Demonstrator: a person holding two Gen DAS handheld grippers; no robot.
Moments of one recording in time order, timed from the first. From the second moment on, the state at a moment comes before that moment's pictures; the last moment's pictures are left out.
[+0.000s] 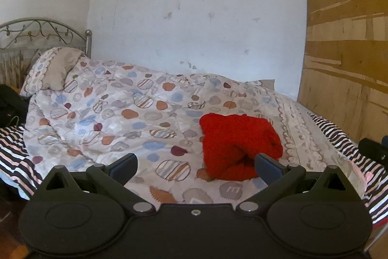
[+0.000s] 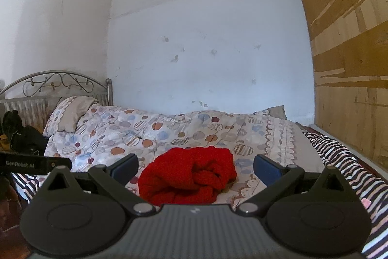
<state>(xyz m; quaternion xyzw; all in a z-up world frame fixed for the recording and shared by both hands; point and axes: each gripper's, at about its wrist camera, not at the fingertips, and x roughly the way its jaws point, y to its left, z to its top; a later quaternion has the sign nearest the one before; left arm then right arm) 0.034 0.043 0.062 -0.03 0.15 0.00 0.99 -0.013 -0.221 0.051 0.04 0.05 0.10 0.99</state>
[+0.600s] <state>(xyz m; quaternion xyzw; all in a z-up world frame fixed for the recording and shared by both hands) 0.016 0.051 0.033 -0.02 0.18 0.03 0.98 -0.023 -0.220 0.018 0.04 0.10 0.12 0.99</state>
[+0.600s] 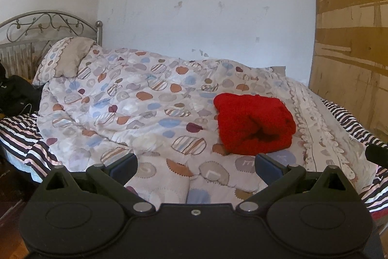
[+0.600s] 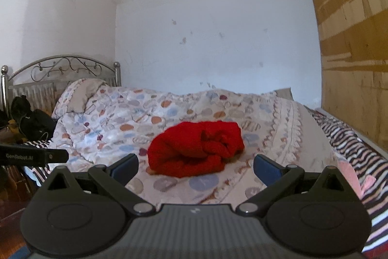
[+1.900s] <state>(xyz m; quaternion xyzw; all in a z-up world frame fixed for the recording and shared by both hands) 0.010 0.057 0.025 -0.02 0.19 0.03 0.98 -0.021 -0.212 0.019 0.03 0.10 0.13 0.99</state>
